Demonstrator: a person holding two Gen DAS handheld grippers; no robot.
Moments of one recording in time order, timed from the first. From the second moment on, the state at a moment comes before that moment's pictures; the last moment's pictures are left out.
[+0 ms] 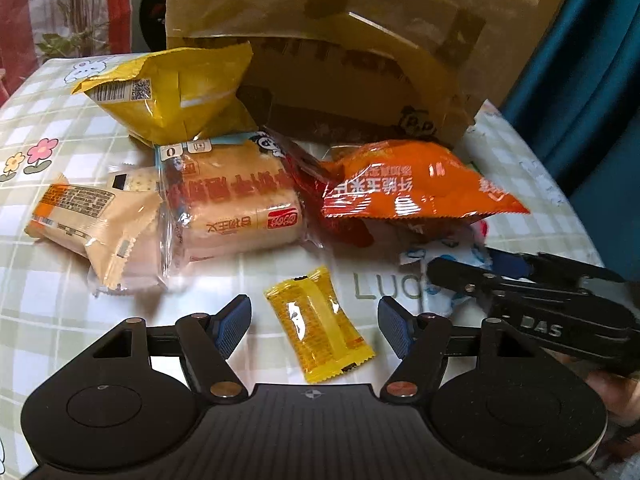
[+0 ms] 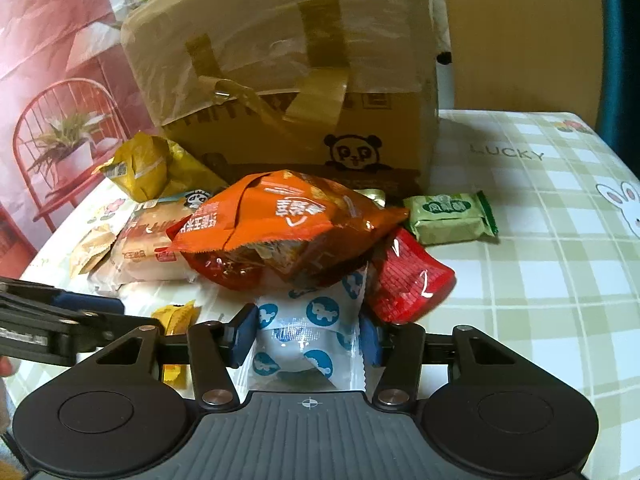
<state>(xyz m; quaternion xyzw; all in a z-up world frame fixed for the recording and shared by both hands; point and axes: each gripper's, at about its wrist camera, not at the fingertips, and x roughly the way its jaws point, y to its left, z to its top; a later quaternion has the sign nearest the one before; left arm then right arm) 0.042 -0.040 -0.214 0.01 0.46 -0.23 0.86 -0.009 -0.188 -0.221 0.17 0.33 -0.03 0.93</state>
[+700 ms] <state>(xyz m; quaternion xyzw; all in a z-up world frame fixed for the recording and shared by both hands) 0.035 -0.036 -0.220 0.05 0.44 -0.21 0.88 -0.030 -0.196 -0.226 0.20 0.31 -0.03 0.93</state>
